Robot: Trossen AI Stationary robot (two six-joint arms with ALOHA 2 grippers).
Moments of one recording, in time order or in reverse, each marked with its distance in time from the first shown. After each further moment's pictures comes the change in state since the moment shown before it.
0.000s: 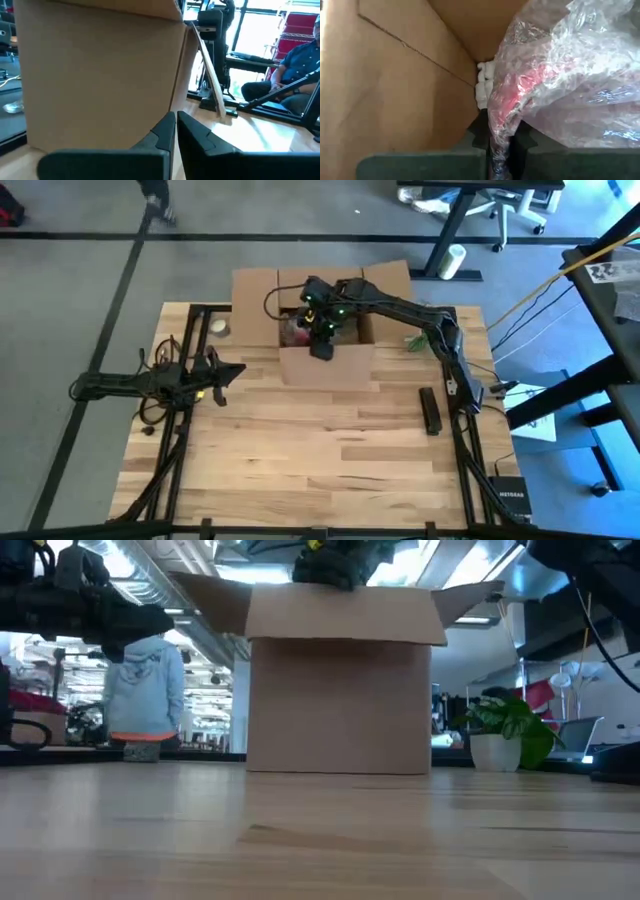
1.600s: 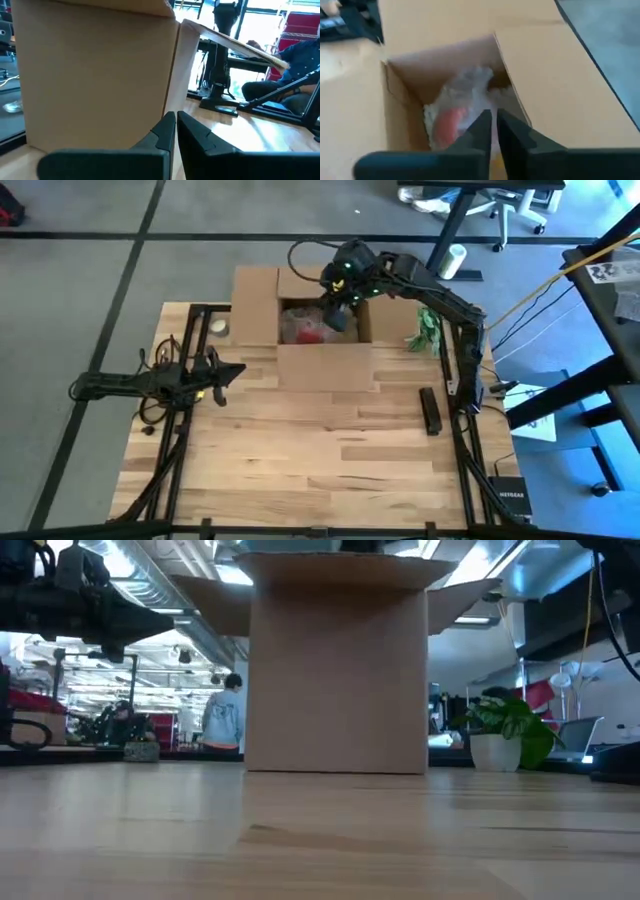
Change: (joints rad) left arm 0.000 0.001 0.000 0.000 0.000 0.000; right arm 0.004 -0.255 0.169 -0.075 0.318 0.121
